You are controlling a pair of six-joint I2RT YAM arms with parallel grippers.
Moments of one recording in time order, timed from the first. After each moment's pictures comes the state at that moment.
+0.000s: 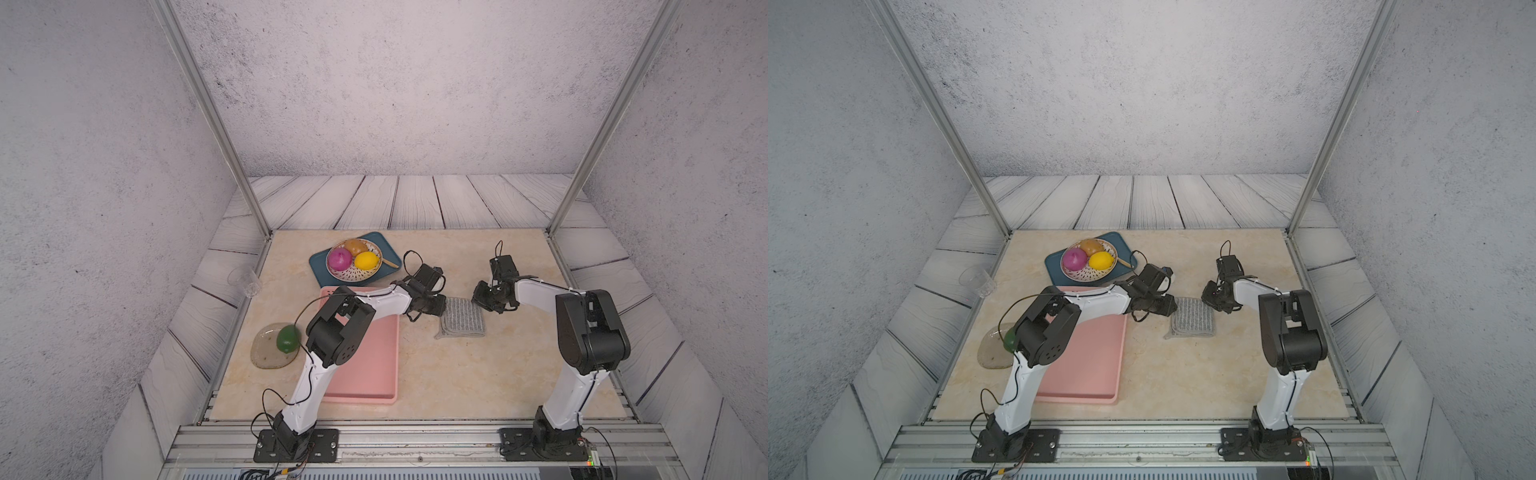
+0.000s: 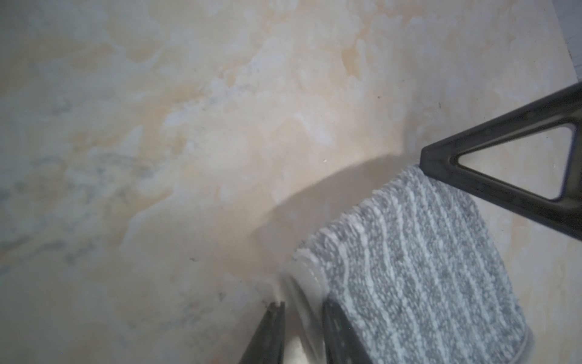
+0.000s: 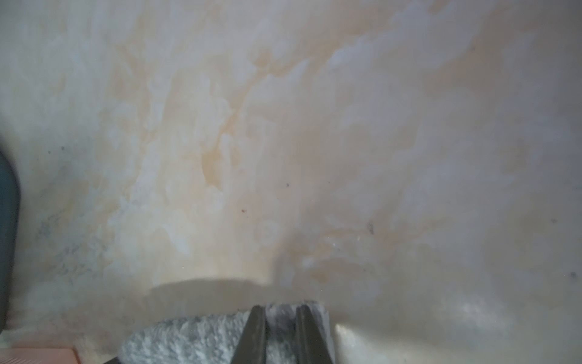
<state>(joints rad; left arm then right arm) -0.77 2.21 1.52 -0.21 0.21 -0.40 0.17 1.84 1.09 -0.36 -0.19 0.62</state>
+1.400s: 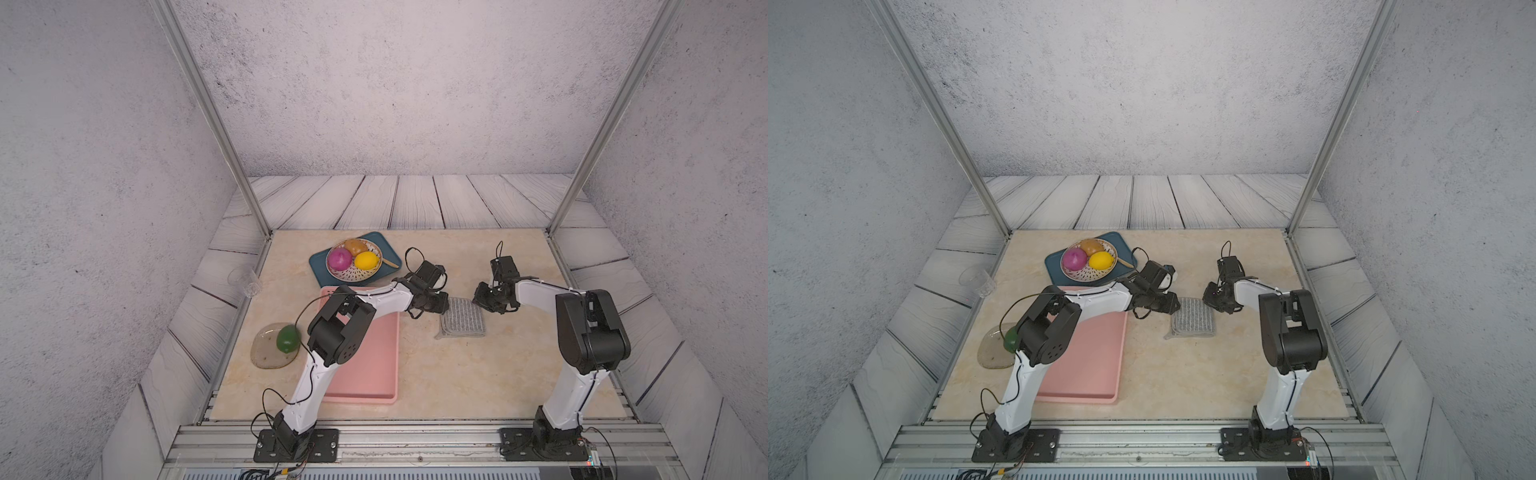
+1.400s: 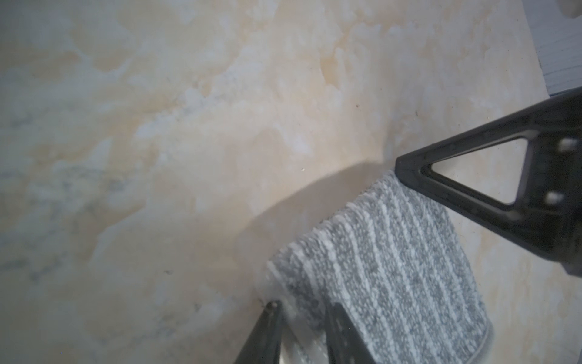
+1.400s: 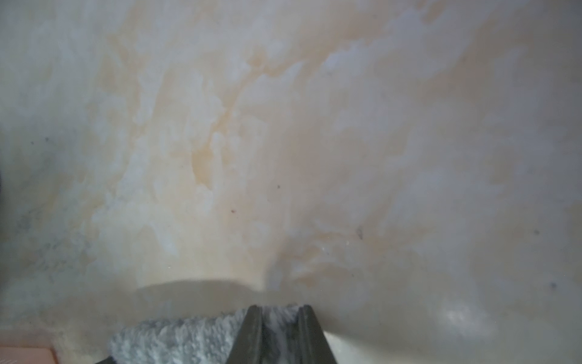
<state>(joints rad) -0.77 2.23 1.58 -0.25 0.26 -0.42 0.16 1.85 1.09 -0.34 -0.19 0.57</state>
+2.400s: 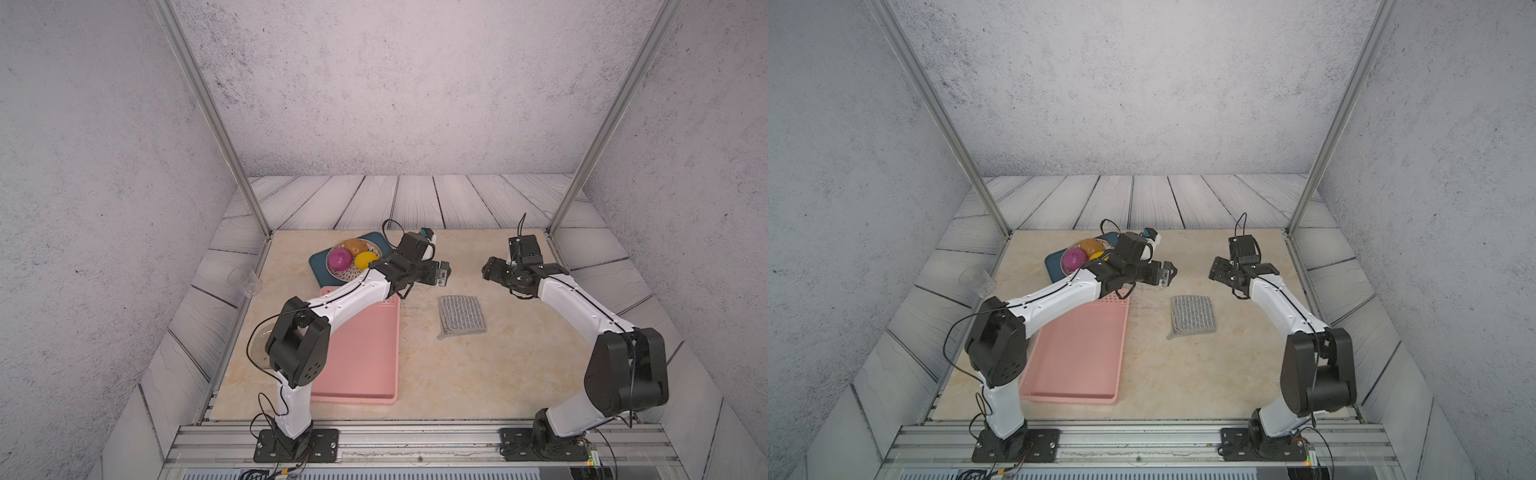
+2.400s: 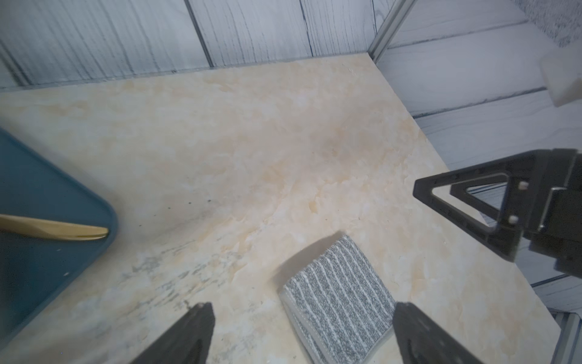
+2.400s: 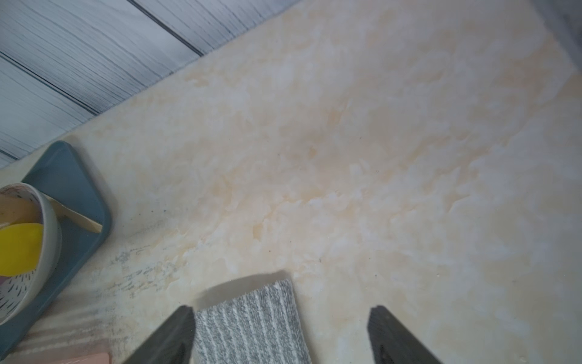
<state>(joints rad) -0.71 1.86 1.53 -0.29 0.08 -0.35 0.16 1.51 1.18 -0.52 0.07 0.47</state>
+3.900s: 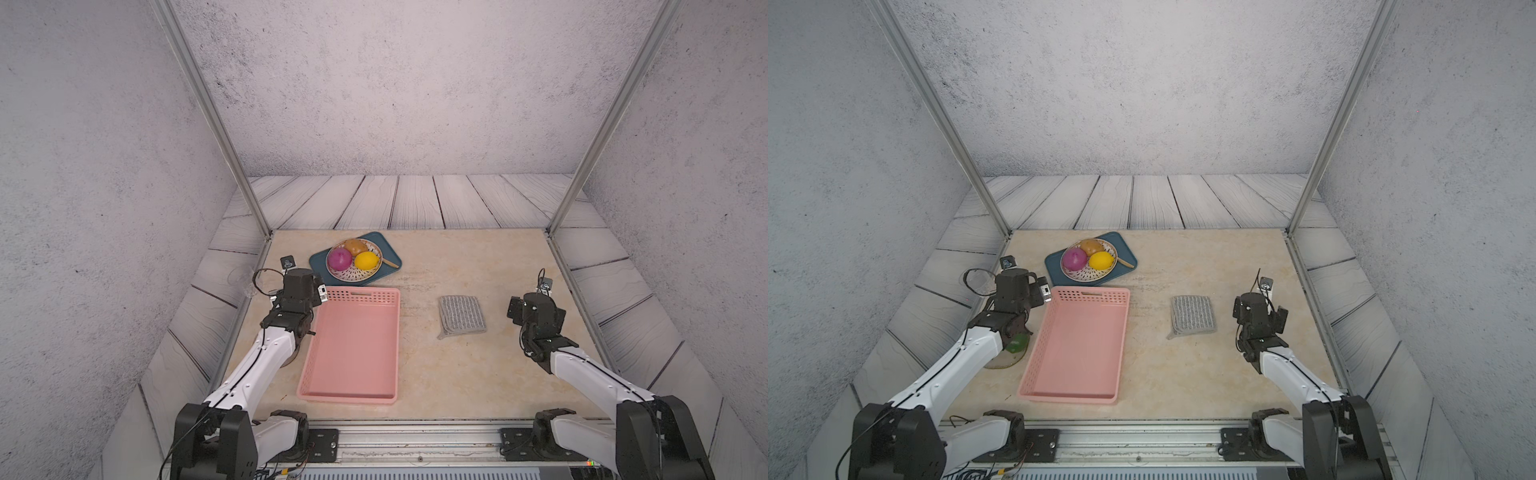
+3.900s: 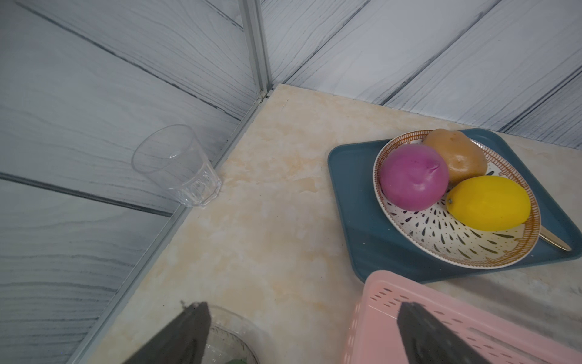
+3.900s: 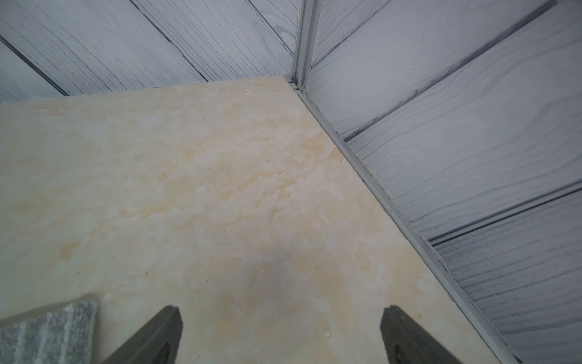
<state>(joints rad) -0.13 1.16 0.73 -0.18 -0.41 -0.27 0.16 1.14 0.41 0.19 0.54 0.17</state>
